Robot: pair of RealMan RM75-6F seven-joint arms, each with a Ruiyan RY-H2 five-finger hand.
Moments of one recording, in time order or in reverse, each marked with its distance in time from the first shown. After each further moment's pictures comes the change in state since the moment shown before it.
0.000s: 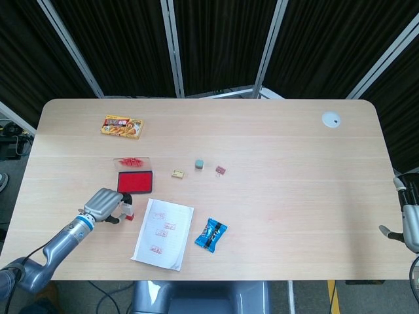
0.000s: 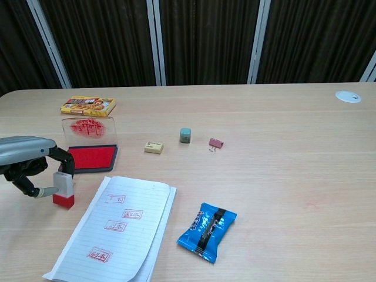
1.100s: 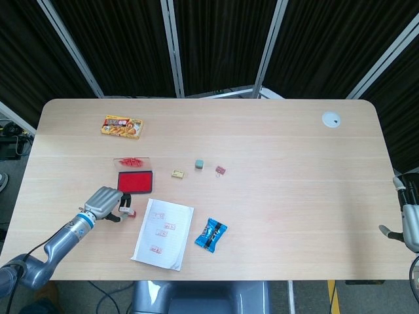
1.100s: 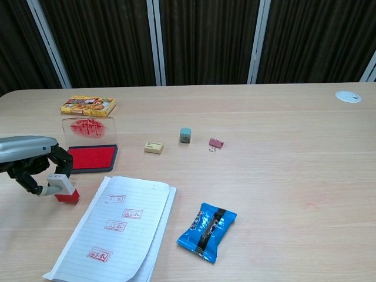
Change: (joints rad) left arm -0.017 -0.019 0.000 0.045 -0.006 -0.020 -0.067; right arm 0.002 0.000 -0.002 0.006 -0.006 -0.002 0.003
